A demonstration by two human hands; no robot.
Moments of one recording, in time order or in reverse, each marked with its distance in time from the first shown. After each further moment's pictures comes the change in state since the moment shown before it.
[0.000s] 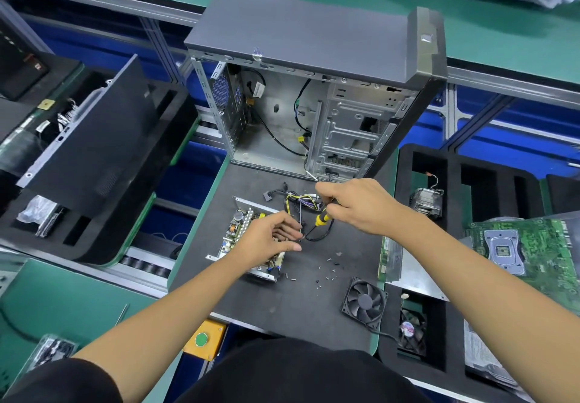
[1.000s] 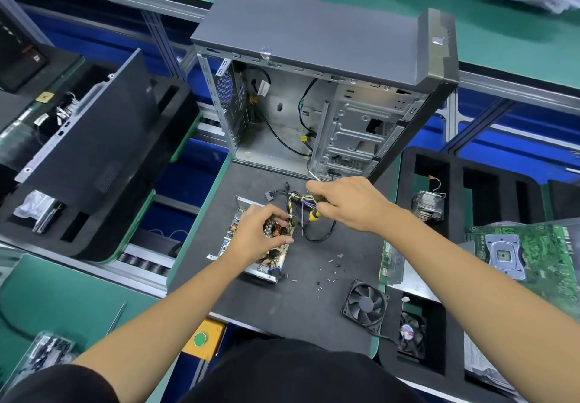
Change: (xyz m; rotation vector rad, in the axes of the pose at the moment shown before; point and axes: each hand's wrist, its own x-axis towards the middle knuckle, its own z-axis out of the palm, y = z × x) left_hand -0.001 -0.011 -0.016 0.320 0.239 0.118; right_hand 0.024 -0.006 0.007 -0.104 -0.026 -0.032
